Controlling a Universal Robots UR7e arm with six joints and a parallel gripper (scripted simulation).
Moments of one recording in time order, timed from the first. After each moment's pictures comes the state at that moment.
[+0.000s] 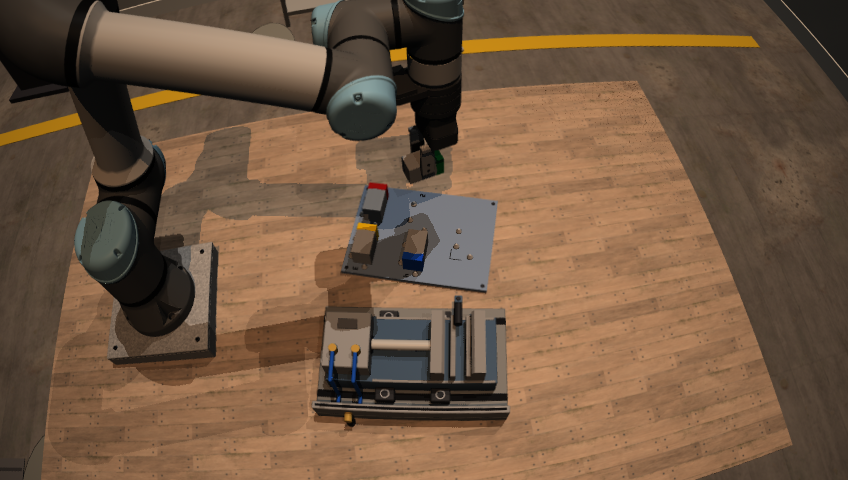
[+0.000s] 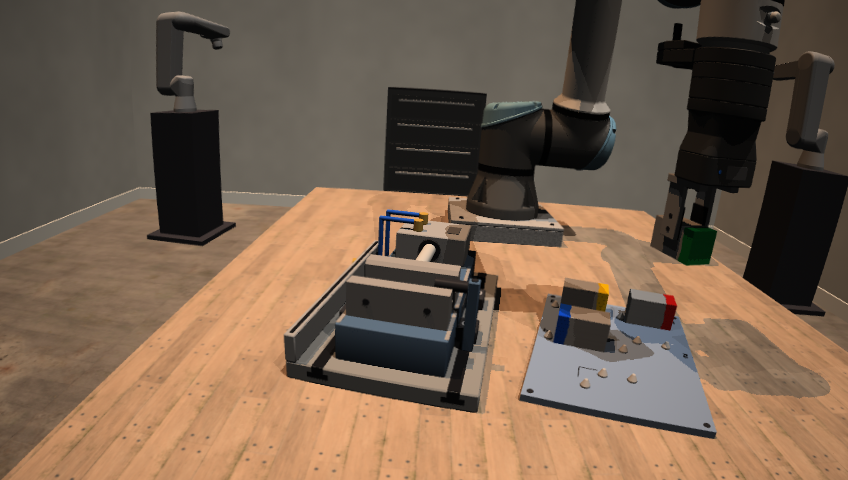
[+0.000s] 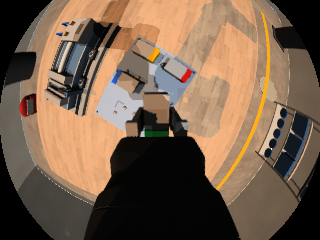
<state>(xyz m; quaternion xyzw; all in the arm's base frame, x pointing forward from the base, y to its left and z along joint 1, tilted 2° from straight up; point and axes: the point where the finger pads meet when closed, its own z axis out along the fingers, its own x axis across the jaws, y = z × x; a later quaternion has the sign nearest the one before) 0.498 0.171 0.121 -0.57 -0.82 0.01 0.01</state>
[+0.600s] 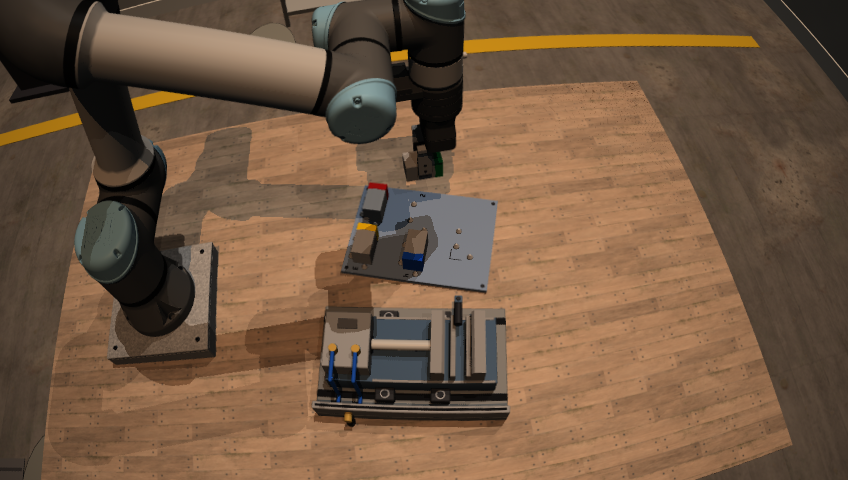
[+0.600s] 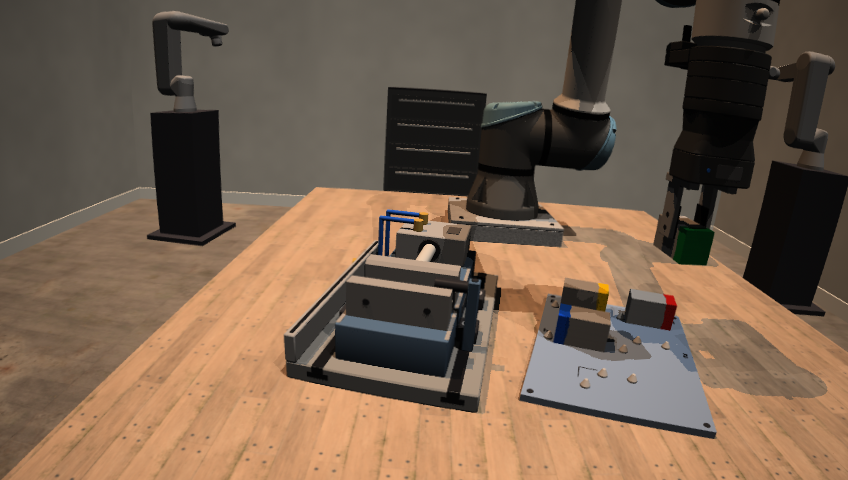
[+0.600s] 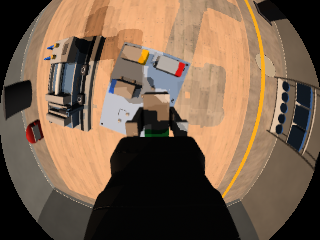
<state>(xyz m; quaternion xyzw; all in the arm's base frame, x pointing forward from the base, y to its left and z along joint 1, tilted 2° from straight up) 0.498 0.171 0.121 -0.65 -0.76 0.01 0.01</state>
